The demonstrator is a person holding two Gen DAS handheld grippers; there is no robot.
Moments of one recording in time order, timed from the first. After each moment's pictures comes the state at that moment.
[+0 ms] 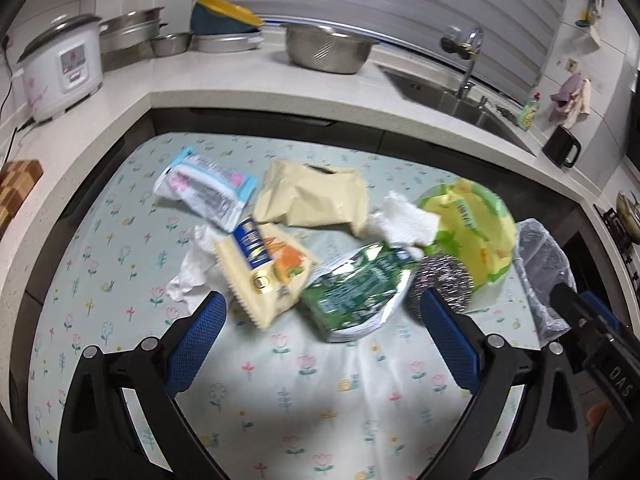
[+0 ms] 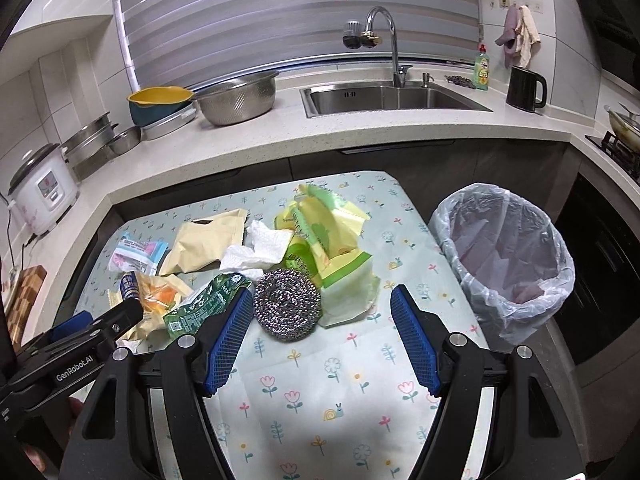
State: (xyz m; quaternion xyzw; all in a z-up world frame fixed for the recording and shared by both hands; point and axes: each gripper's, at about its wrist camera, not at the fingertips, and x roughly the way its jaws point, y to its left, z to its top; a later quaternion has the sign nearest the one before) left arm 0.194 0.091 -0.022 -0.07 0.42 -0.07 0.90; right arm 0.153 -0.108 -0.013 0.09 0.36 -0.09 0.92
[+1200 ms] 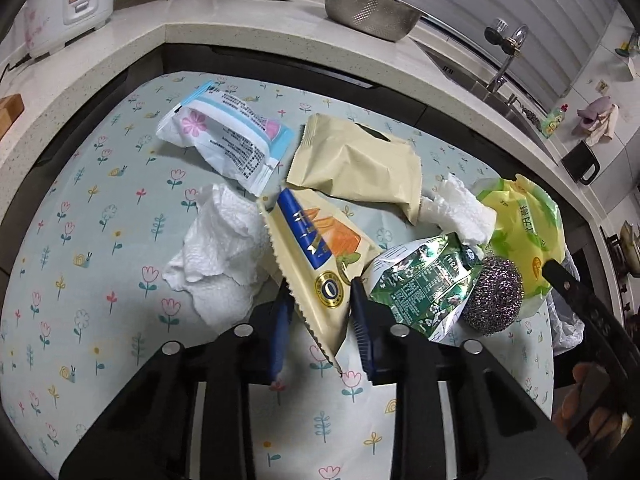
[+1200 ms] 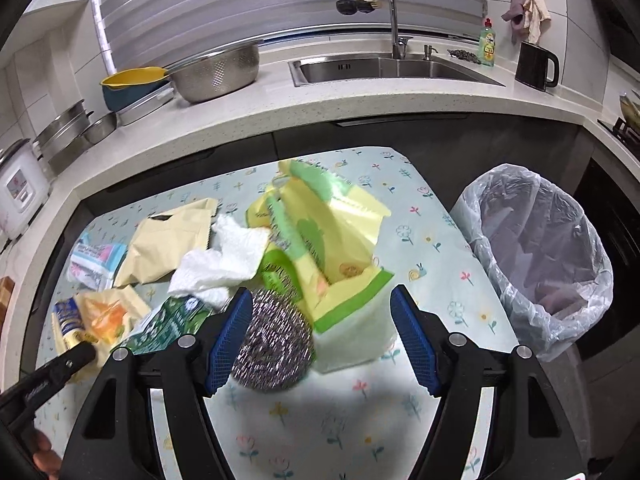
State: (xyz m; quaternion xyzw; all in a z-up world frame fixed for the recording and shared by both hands) left arm 0.233 0.123 -0.072 -0.12 0.47 -0.07 0.87; right arm 0.235 -0.130 -0.068 0.11 0.39 -0.11 0.91
